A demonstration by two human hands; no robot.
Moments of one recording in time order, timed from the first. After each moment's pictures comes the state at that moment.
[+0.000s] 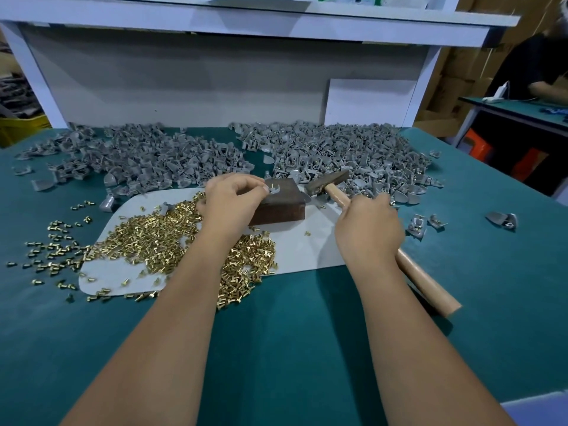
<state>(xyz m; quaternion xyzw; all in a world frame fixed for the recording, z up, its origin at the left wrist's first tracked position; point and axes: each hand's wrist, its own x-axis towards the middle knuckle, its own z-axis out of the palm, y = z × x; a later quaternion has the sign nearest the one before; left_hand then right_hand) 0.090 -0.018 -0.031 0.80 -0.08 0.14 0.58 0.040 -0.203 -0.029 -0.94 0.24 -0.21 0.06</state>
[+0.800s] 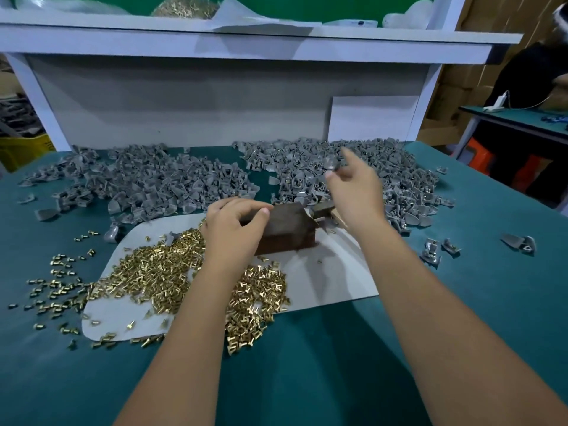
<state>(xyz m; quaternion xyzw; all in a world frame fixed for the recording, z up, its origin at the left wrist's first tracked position) 0.091 -0.012 -0.027 0.83 -0.08 0.19 0.52 0.111 -0.197 0.014 -0.81 0.08 -0.25 0.53</state>
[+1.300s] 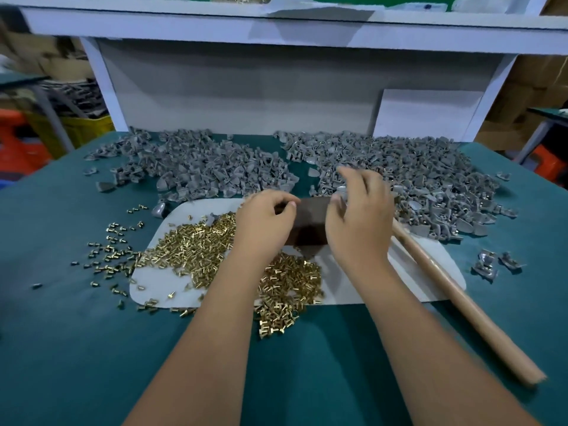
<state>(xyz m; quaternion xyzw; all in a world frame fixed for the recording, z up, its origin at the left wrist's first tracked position) 0.101 -0.004 -0.032 0.87 -0.04 0.16 0.47 0.087 -0.142 -0.027 -0.87 -0.03 -0.43 0.25</state>
